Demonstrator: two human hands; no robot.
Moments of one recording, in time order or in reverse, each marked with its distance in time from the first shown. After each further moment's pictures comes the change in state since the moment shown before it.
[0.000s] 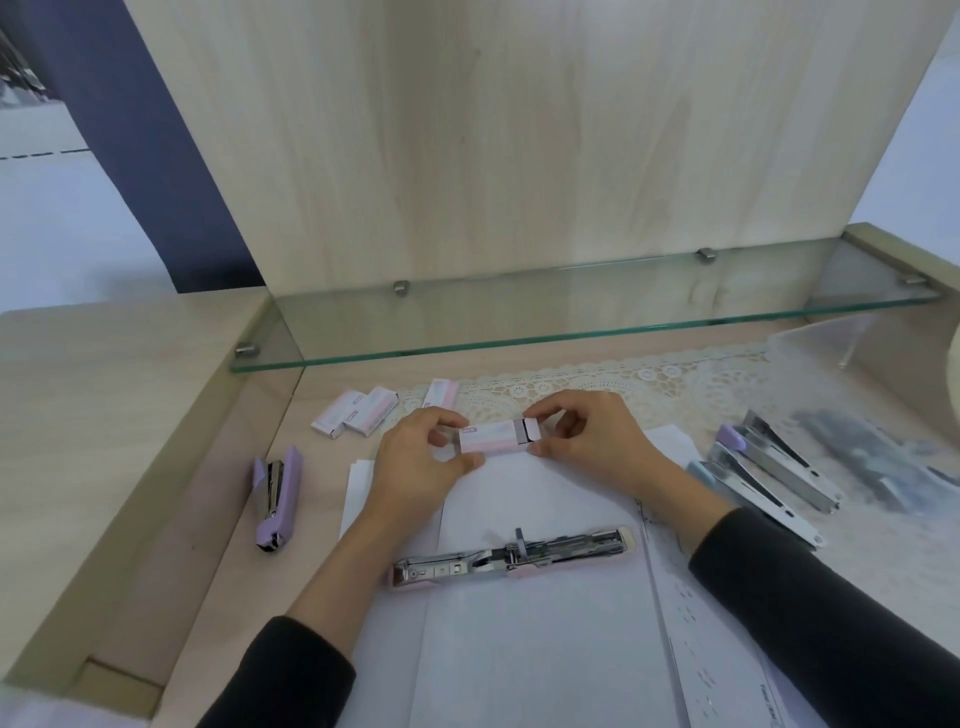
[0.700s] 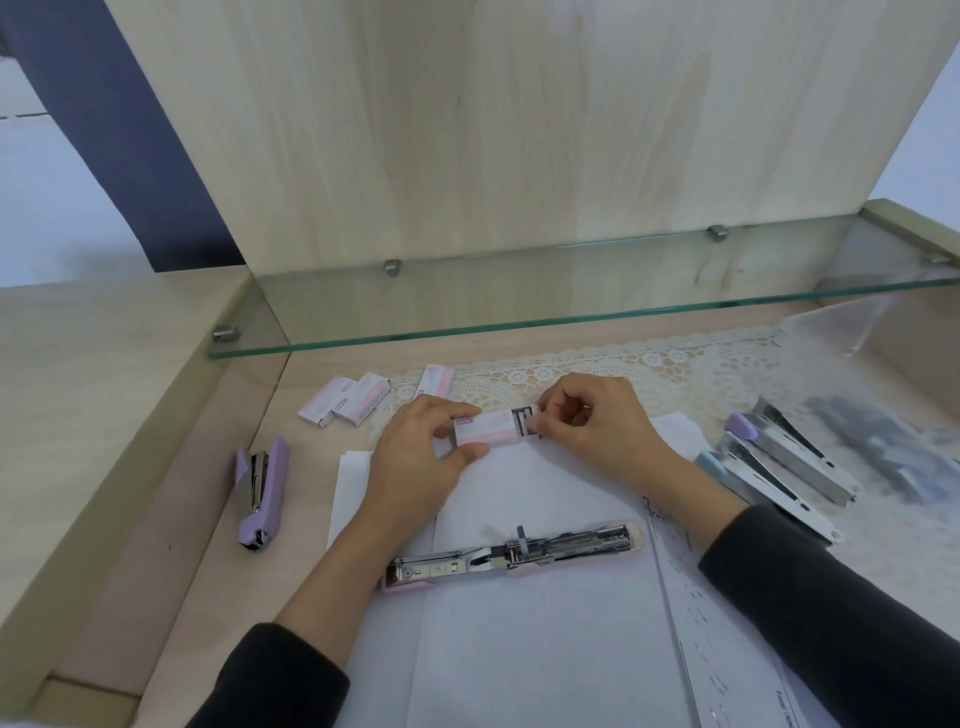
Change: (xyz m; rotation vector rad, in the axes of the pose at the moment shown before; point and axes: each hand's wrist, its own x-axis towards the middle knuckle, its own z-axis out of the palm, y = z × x) left_hand -0.001 -0.007 0.006 0.067 -0.006 0.173; right_hand 0.002 0.008 0.003 -0.023 0.058 -0.106
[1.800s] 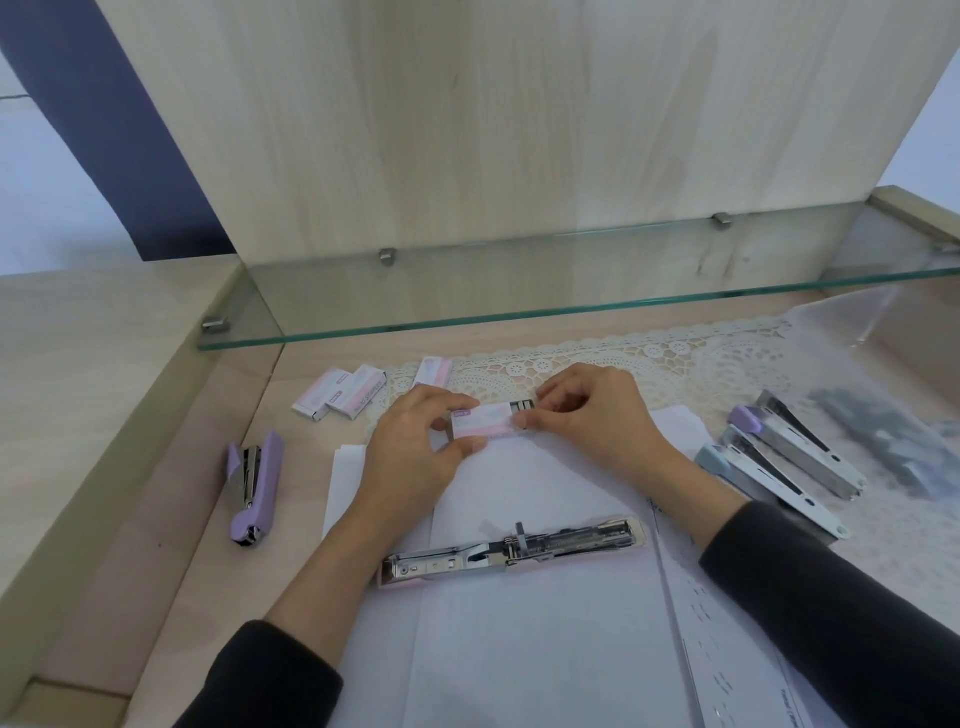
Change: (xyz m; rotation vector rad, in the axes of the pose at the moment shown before) left_hand 0.002 -0.001 -0.001 0.023 -0.007 0.018; right_hand 0.004 -0.003 0.006 0.103 0.057 0.160
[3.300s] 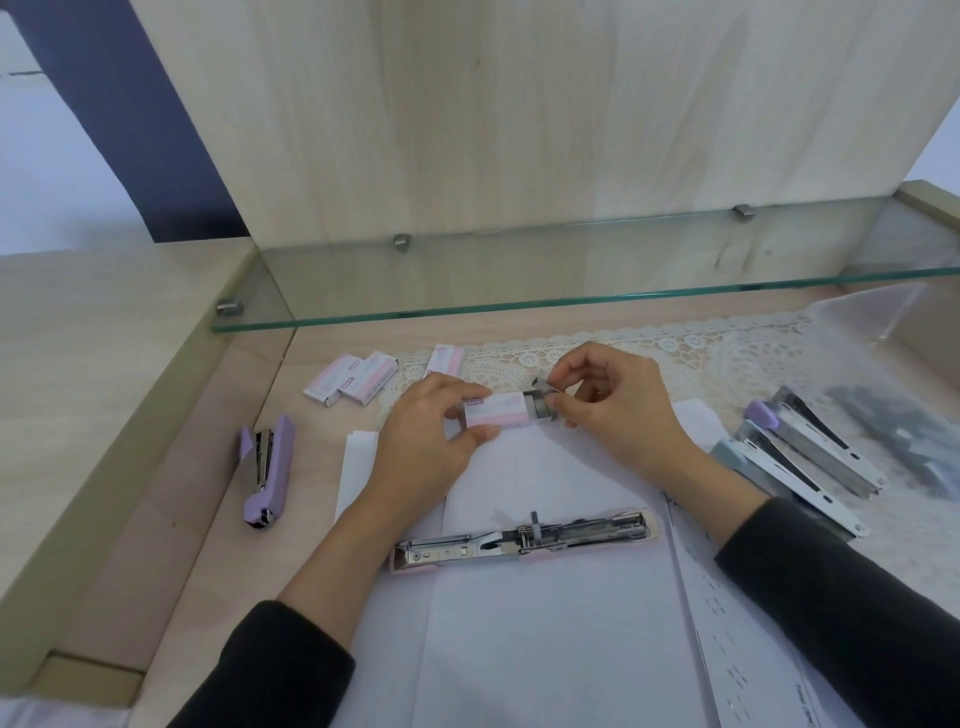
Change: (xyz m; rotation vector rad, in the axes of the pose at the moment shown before) left_hand 0.000 -0.002 0.001 -0.012 0.004 0.035; right_hand -0.007 -0.006 -0.005 0.108 0.019 -0.121
